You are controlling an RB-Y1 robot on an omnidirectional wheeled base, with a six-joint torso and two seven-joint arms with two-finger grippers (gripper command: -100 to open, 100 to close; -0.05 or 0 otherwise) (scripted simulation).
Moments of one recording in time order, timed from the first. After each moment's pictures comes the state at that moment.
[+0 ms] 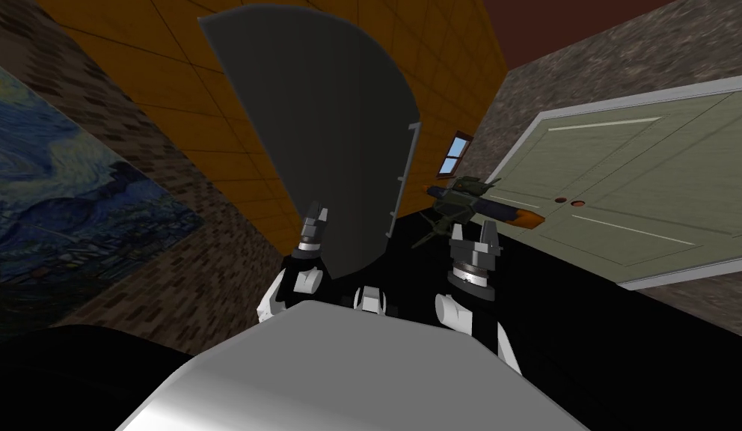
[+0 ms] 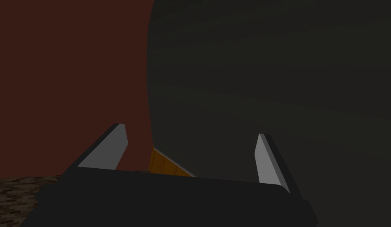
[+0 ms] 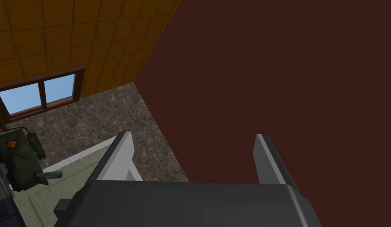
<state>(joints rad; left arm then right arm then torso) 0.40 0.11 -0.03 -2.22 -0.01 -0.51 -0.17 0.47 0.05 -0.05 -2.29 0.12 -0.53 -0.17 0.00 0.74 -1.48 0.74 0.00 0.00</state>
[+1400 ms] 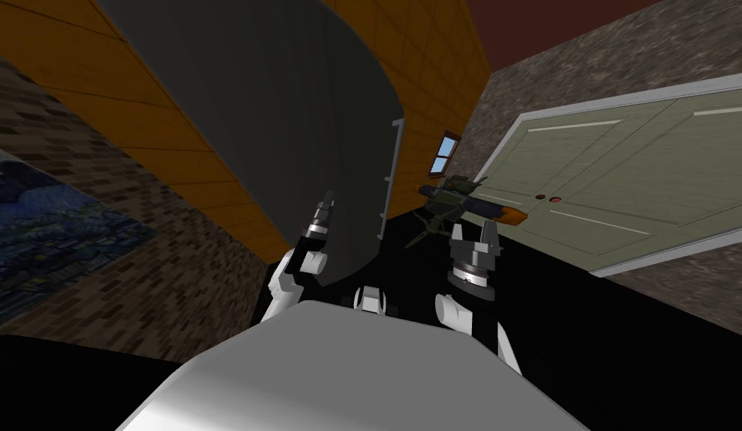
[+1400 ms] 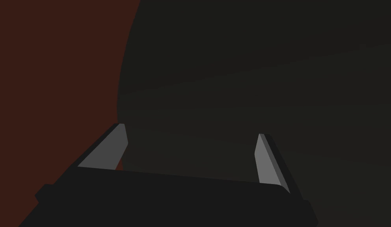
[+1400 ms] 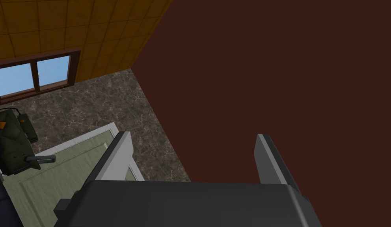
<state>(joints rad) 0.19 0.14 0.00 -2.23 -0.04 -0.16 -0.29 0.47 0.05 -0.05 -2.29 0.12 -0.53 -0.17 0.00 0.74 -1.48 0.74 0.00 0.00</state>
